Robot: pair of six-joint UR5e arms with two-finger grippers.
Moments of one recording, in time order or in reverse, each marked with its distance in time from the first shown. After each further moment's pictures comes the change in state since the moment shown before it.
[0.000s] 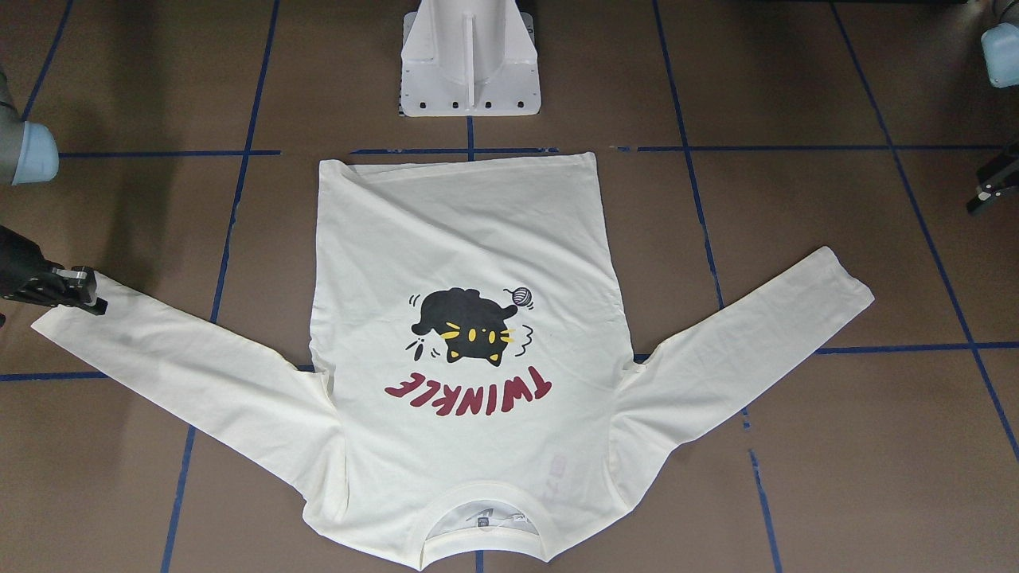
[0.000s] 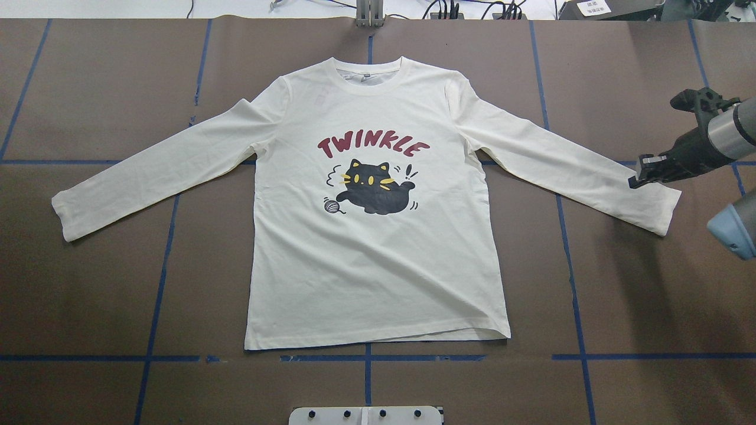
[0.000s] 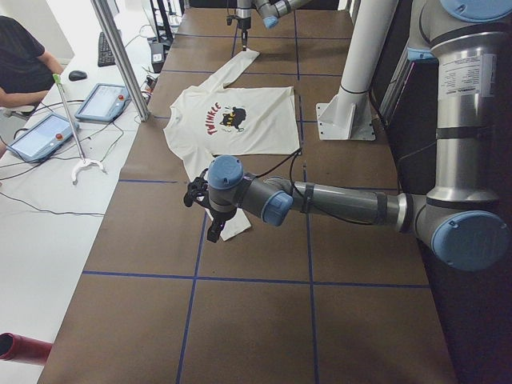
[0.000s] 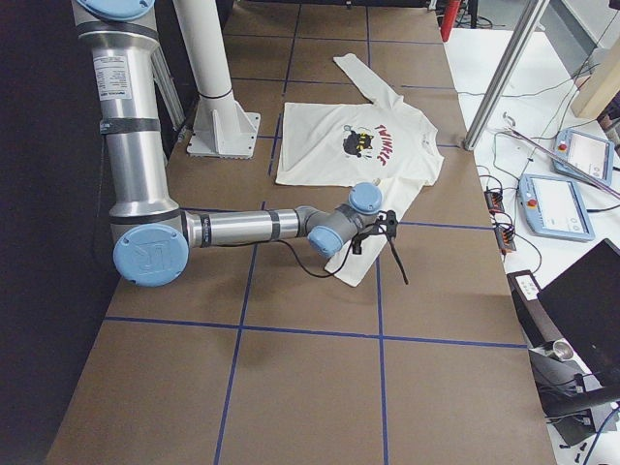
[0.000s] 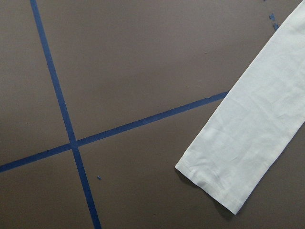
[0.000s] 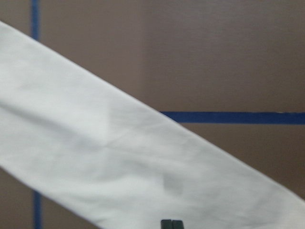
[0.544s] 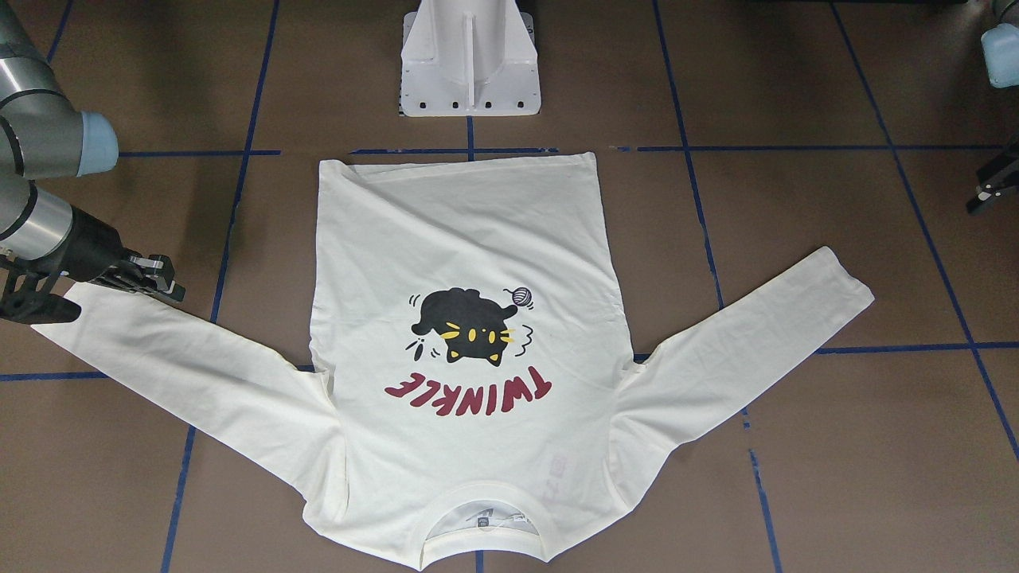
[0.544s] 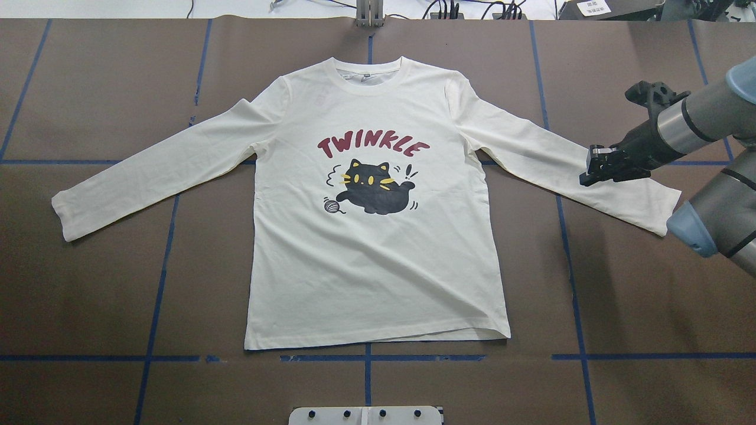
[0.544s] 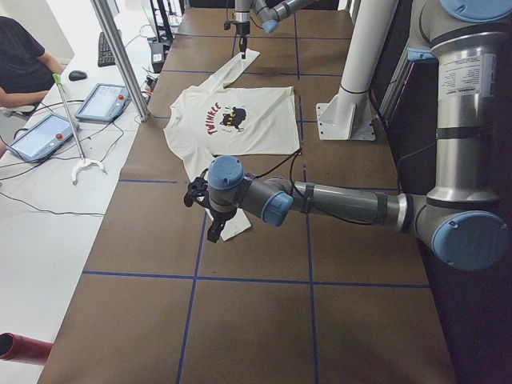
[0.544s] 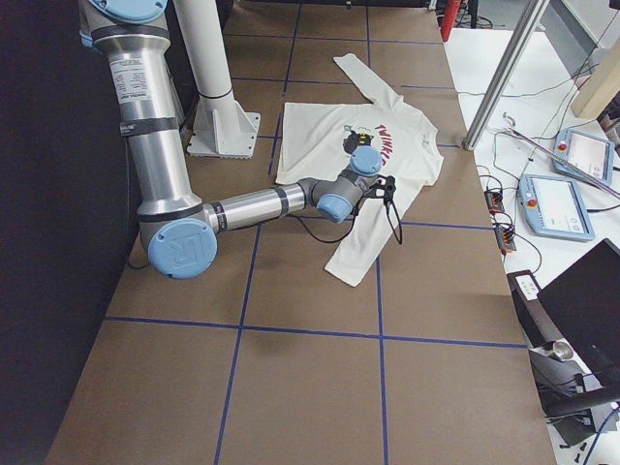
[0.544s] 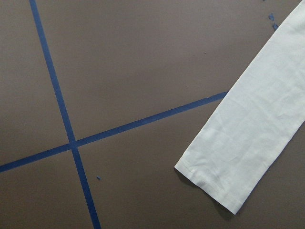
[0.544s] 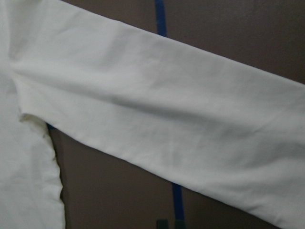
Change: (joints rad) left arm 0.000 0.000 0.000 -0.001 -0.001 0.000; right arm -0.054 0.046 0.037 -0.007 -0.013 0.212
